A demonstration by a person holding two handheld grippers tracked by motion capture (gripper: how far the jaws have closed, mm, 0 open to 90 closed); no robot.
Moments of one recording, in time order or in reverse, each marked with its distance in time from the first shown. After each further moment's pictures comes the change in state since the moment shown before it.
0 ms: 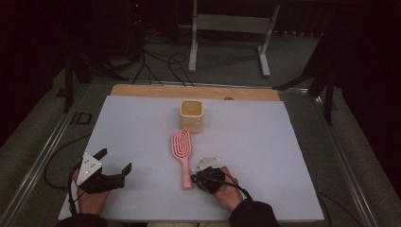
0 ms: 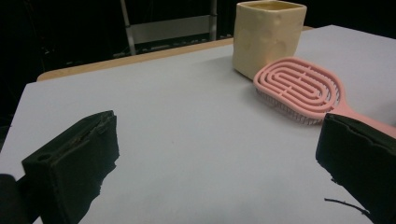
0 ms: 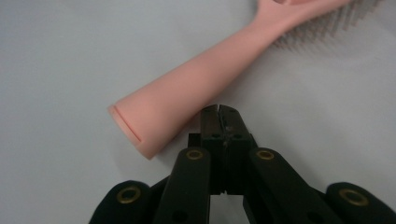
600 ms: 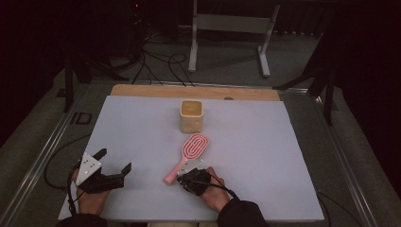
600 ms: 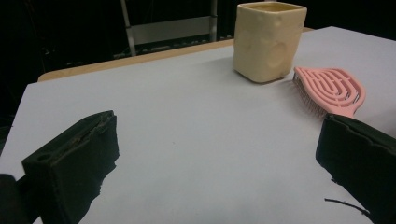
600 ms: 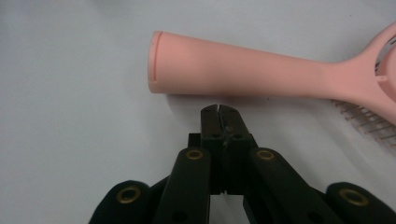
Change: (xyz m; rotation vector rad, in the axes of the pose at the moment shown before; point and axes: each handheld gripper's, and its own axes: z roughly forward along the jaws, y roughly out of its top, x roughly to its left) left arm 0.001 0.000 -0.001 -0.004 0.000 -0.001; right arm 0.022 0.022 0.020 -0.017 0.036 -0.055
